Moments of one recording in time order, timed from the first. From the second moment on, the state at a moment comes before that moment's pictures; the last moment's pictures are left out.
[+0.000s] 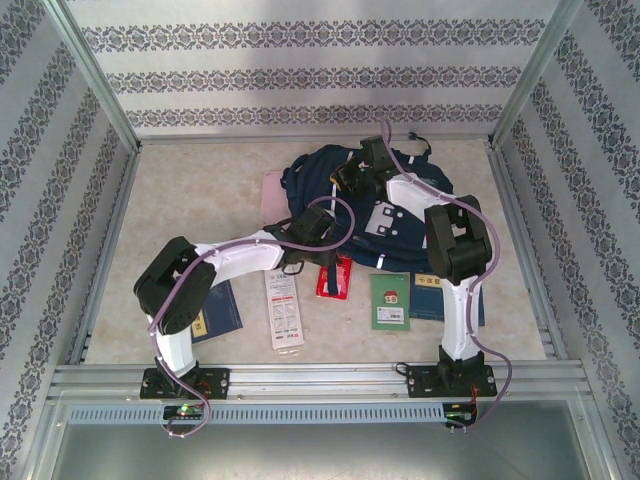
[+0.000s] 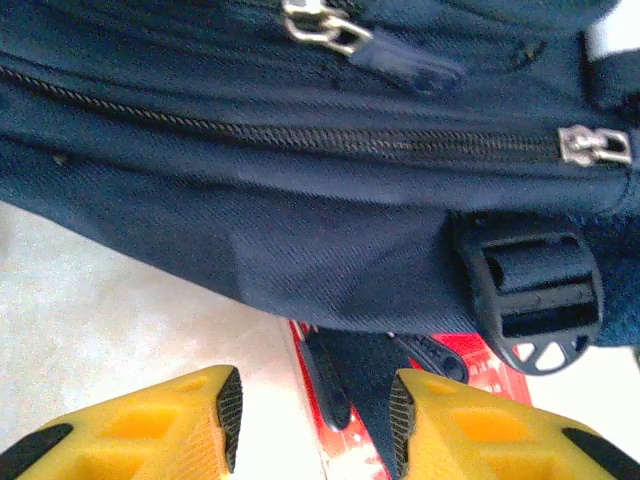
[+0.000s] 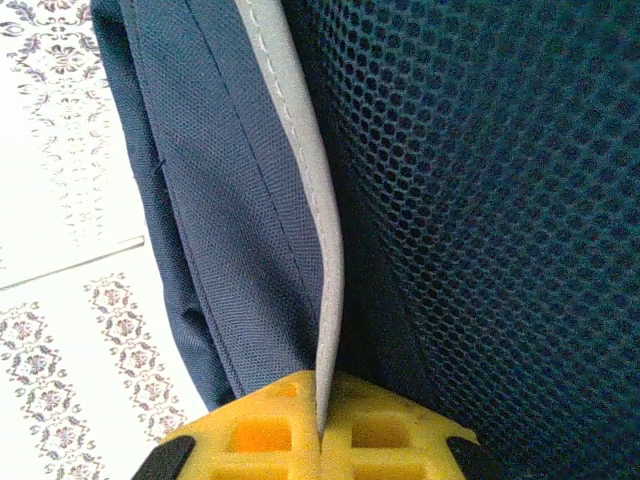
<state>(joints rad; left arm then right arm) -0.73 1.83 1.17 -0.29 -0.07 -0.38 0.32 2.13 1.59 -0.19 -0.44 1.28</state>
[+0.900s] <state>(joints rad) -0.67 1.91 1.07 -0.05 0.14 -0.35 0.32 2.07 1.59 -0.24 -0.44 1.26</state>
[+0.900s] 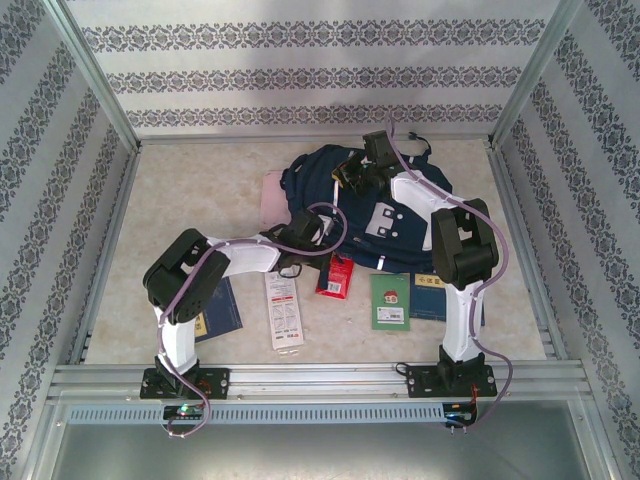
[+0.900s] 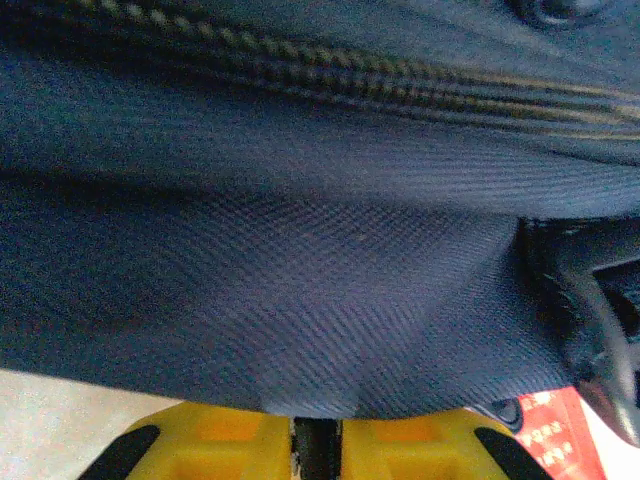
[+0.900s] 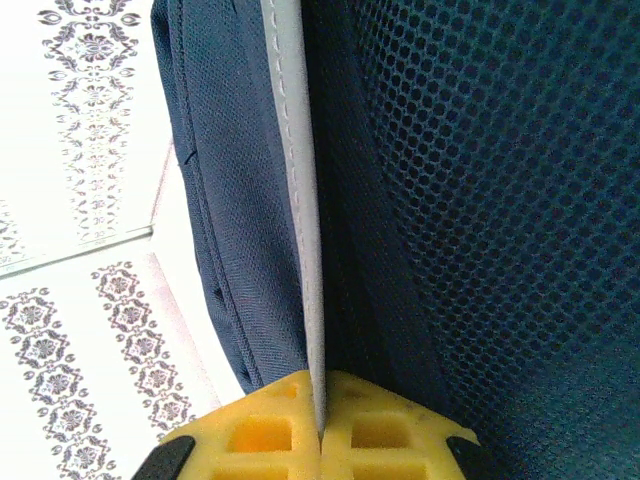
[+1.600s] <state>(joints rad) -0.66 1.66 1.00 -0.15 0.13 -0.30 0.30 1.87 1.56 -0.52 -0.31 0.92</state>
